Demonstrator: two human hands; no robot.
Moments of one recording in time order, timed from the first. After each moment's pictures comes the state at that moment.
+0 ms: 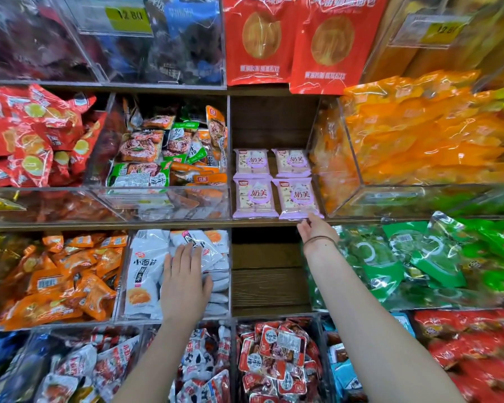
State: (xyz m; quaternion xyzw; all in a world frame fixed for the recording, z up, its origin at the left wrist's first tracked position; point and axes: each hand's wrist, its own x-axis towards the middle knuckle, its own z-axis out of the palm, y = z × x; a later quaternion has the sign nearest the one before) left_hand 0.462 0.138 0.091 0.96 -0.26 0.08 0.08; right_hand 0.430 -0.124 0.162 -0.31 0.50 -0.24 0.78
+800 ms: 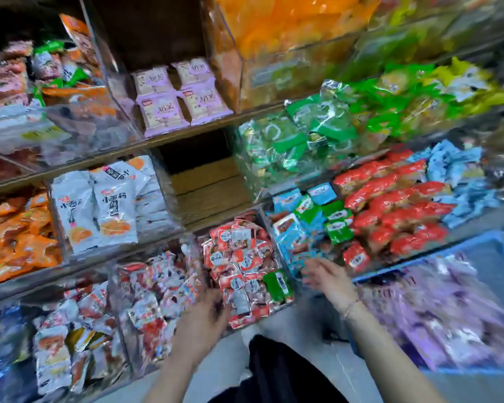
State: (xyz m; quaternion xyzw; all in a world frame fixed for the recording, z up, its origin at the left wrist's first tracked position) left_hand 0.242 0.196 0.058 0.88 -0.34 -0.26 0.21; right_hand 0.083 -0.031 0.066 -0.55 0.52 -0.07 0.65
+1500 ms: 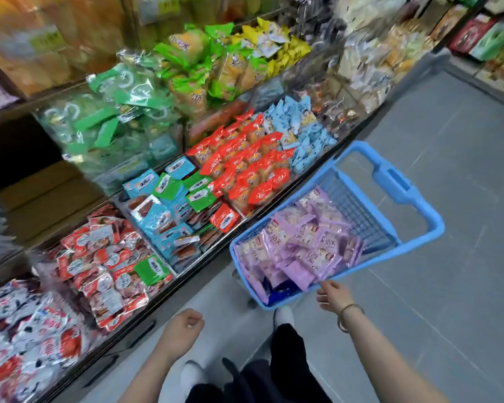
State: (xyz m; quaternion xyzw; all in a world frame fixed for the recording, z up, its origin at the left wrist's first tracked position) left_hand 0.048 0.122 -0.007 0.79 -0.31 -0.51 0.15; right_hand -0.253 -0.045 0.000 -0.33 0.75 -0.11 0.56
